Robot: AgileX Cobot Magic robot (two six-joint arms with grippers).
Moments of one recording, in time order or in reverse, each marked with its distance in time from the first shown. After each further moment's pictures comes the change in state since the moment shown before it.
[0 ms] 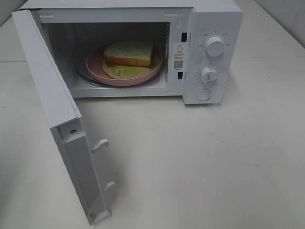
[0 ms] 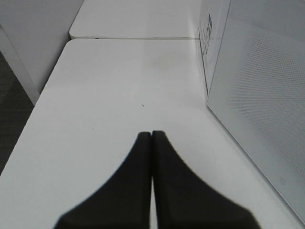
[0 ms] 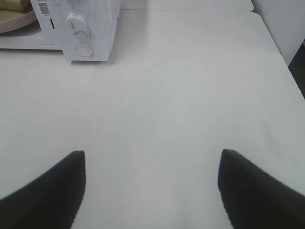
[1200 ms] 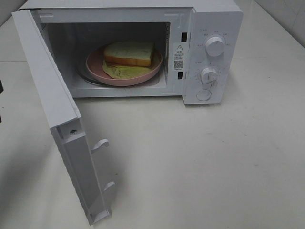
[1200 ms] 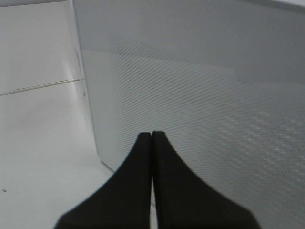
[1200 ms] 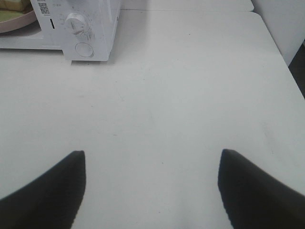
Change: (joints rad) left arm -0.063 0.766 0.145 0.517 -1.160 -0.307; right arm 0.000 0.000 0.000 0.000 0.000 0.000
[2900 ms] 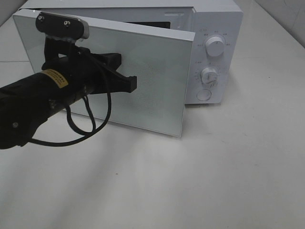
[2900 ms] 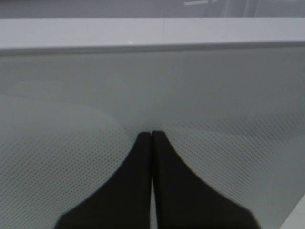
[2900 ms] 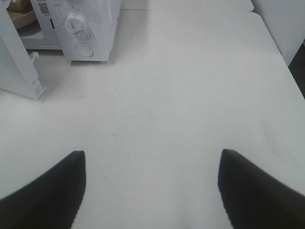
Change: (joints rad) left arm -0.712 0.415 -0.494 -0.789 0.088 0.397; right arm 0.000 0.000 0.000 0.000 0.000 0.000
